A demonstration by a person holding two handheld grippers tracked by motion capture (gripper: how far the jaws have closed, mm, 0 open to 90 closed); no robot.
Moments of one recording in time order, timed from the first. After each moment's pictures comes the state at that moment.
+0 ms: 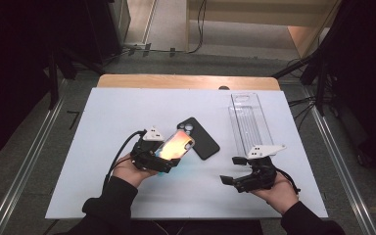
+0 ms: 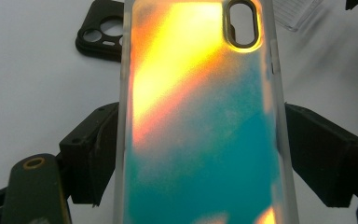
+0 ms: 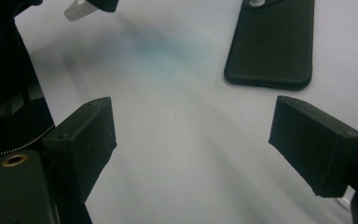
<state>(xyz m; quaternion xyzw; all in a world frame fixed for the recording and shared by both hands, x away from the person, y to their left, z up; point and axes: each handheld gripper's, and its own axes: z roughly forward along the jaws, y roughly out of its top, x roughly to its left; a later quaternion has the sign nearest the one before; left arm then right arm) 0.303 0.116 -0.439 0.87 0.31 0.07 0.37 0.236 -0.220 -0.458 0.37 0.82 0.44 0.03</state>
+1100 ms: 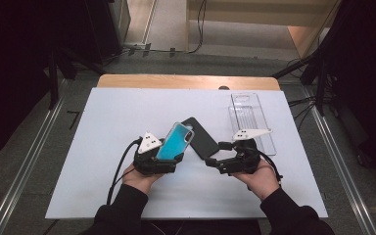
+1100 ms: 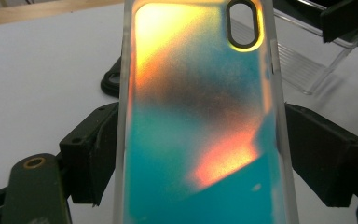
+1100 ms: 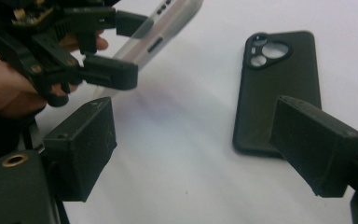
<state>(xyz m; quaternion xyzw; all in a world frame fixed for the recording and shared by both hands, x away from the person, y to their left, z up) 0.285 0.108 -0.462 0.79 0.36 0.15 0.47 0.269 -0.182 -0.435 0.40 0.78 0.47 0.03</state>
